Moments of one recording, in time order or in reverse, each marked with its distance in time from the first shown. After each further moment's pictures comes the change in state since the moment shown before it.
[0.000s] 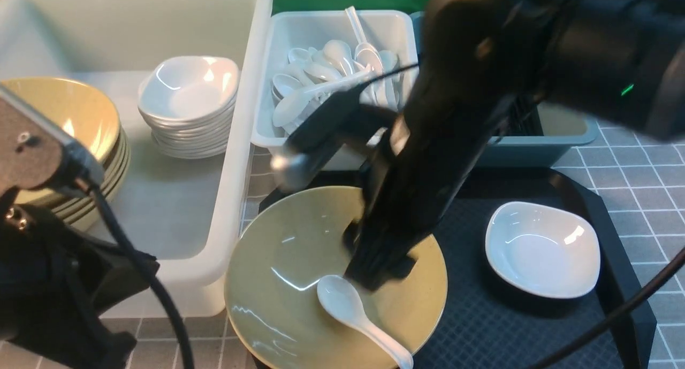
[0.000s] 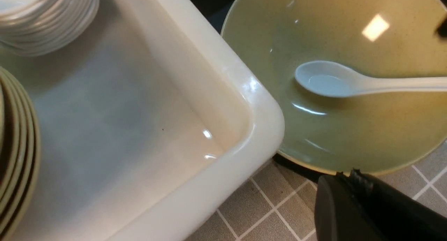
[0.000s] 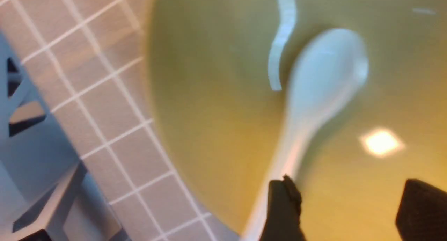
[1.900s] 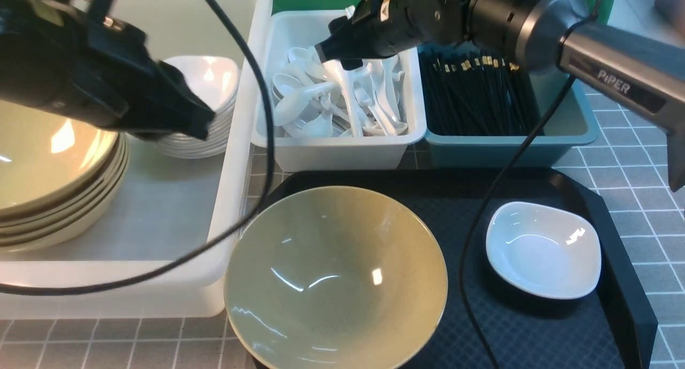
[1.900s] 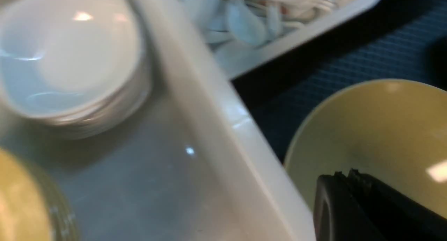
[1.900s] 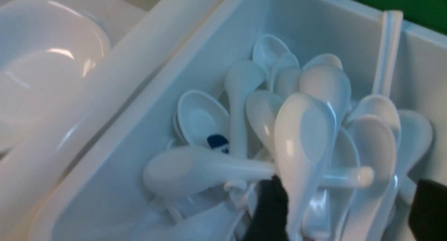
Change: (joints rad) right arm -0.301 0.370 -0.470 -0.239 -0.592 0.341; left arm 0.276 0.505 -0.392 -0.265 -0.028 0.281
